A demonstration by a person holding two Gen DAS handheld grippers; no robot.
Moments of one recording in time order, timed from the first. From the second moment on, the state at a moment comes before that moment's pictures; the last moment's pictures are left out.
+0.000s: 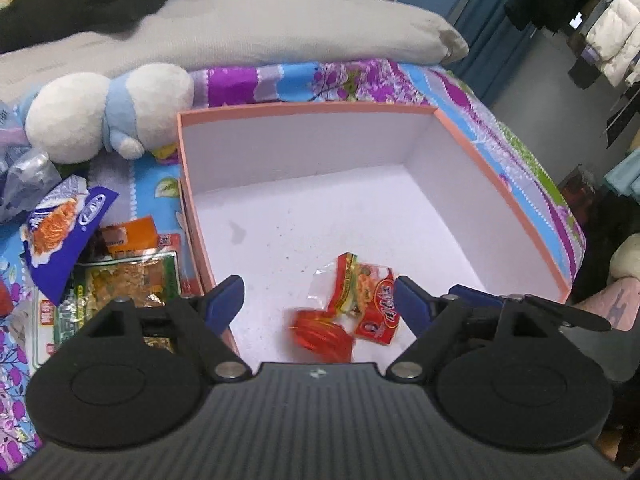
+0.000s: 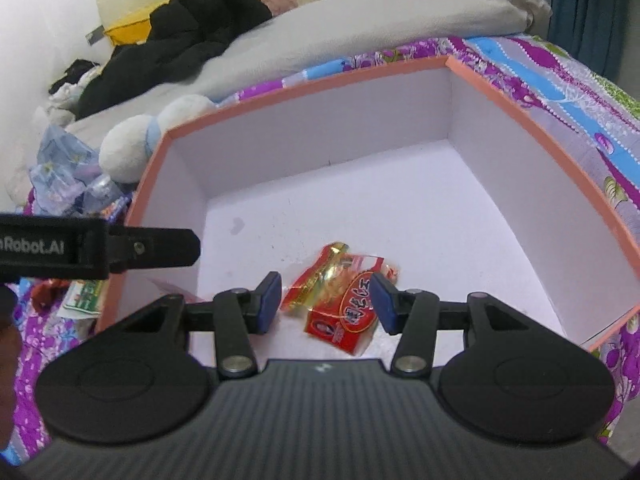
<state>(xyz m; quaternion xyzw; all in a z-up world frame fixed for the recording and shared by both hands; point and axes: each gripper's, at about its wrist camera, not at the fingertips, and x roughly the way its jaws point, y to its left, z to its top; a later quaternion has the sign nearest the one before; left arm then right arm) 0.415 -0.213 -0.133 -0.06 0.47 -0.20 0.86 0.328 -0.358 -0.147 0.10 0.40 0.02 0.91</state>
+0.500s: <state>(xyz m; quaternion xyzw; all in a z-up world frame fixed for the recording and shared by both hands) 0.320 -0.173 -0.018 -0.02 0.34 -0.17 0.92 0.257 -0.337 -0.050 0.10 0.29 0.04 0.95</state>
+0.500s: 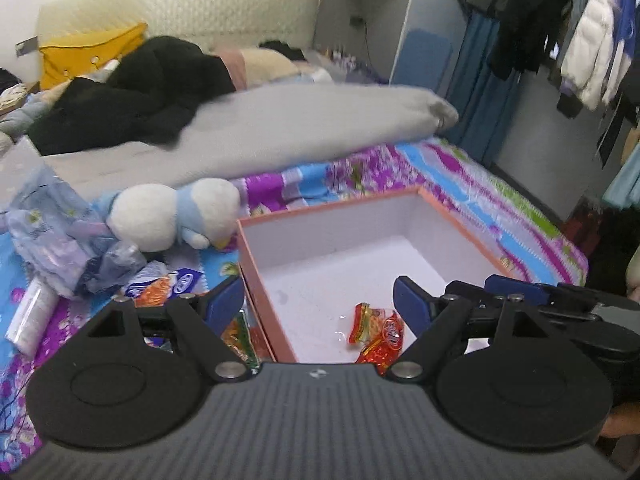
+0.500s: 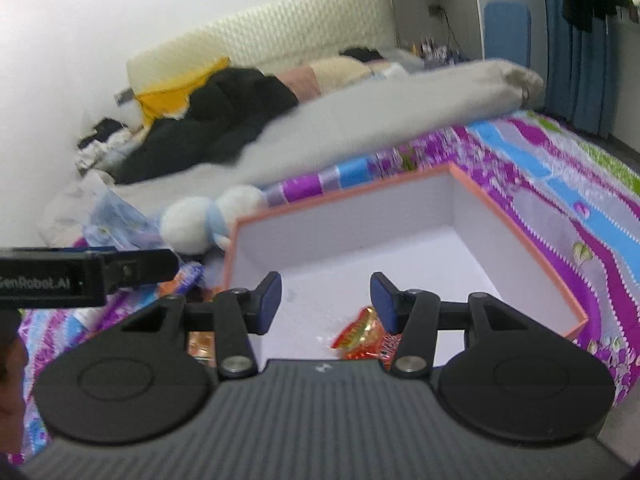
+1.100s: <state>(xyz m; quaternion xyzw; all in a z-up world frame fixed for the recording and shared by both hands) 0.186 -0.075 0.024 -0.02 0.27 -0.10 0.96 0.165 -0.266 -0.011 0.10 0.20 0.09 0.97</state>
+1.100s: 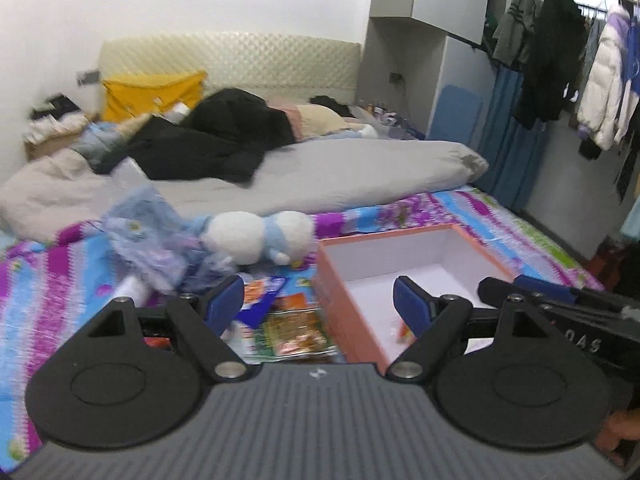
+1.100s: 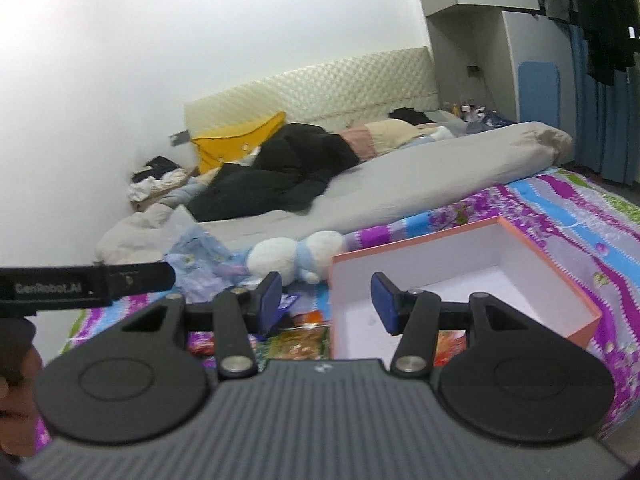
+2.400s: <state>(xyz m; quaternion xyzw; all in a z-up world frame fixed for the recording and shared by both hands) 0.061 0.030 -0.106 -0.12 0.32 0.00 0.94 0.080 -0.162 -0.105 0.04 0.28 0.18 0.94</state>
